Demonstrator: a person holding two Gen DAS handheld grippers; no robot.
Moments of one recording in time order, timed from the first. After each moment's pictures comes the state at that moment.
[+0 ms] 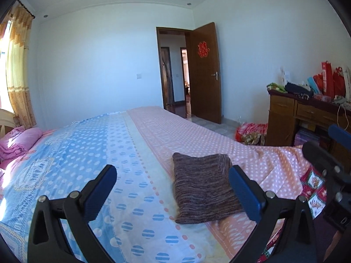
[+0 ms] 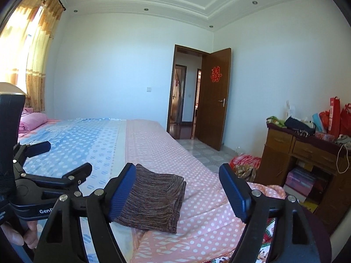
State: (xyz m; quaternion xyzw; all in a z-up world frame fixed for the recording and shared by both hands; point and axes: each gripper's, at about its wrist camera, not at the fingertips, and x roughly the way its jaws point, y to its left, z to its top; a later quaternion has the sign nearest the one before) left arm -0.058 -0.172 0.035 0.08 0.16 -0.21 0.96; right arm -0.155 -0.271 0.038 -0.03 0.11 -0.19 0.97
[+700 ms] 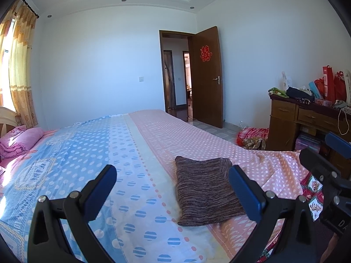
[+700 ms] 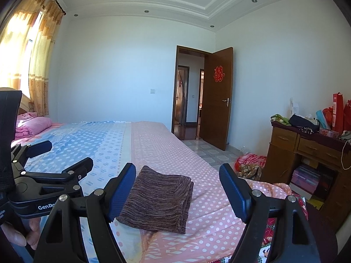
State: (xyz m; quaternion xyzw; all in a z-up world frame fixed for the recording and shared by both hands) left arm -0.060 -0.168 0.034 0.08 0.15 -0.21 0.96; right arm -0.158 -0.274 0.035 -0.01 0.11 -0.18 0.98
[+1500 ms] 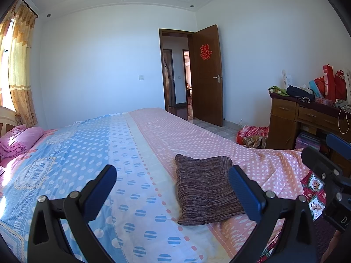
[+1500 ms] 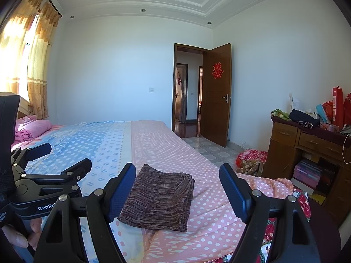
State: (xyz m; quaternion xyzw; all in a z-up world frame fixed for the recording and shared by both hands) left arm -0.057 -0.167 0.034 0.08 0.15 -0.21 0.96; right arm -0.156 -0.281 0.034 0.00 0.12 -0.18 0.98
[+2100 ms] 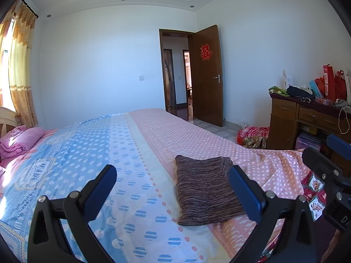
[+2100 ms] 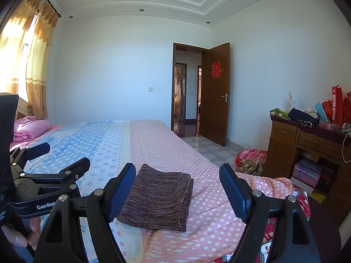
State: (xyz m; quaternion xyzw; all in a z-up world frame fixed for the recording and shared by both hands) left arm -0.055 -0.167 0.033 0.08 0.15 -0.21 0.96; right arm -0.157 -0.286 0.032 0.01 0.12 -0.18 0.98
